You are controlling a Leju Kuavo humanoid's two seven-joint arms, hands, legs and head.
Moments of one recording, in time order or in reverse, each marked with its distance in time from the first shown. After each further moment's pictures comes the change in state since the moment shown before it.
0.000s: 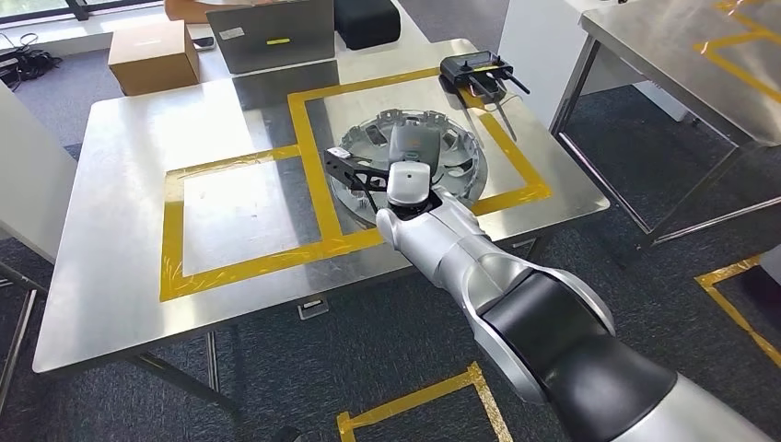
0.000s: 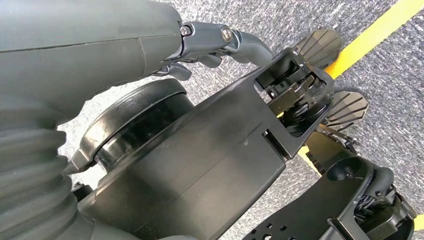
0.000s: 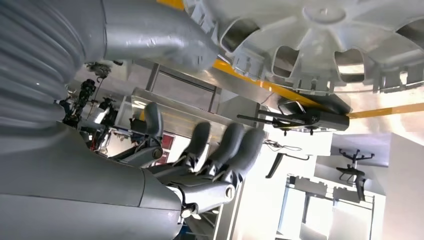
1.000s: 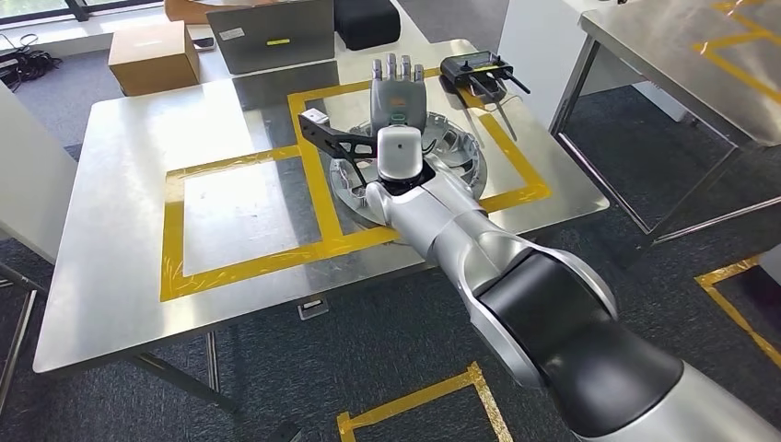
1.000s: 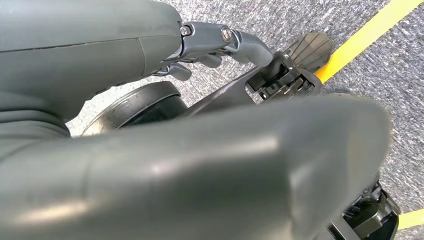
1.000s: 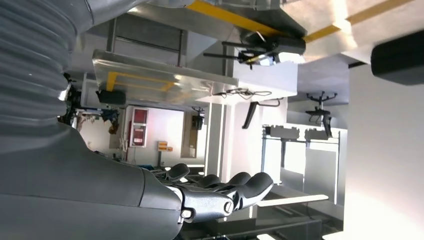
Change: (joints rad) left arm -0.010 -0.003 -0.002 0.000 0.001 0.000 -0.007; right arm -0.105 0.026 -0.004 -0.020 0.081 -0.089 -0.087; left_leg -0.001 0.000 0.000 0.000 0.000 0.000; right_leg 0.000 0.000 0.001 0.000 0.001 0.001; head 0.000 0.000
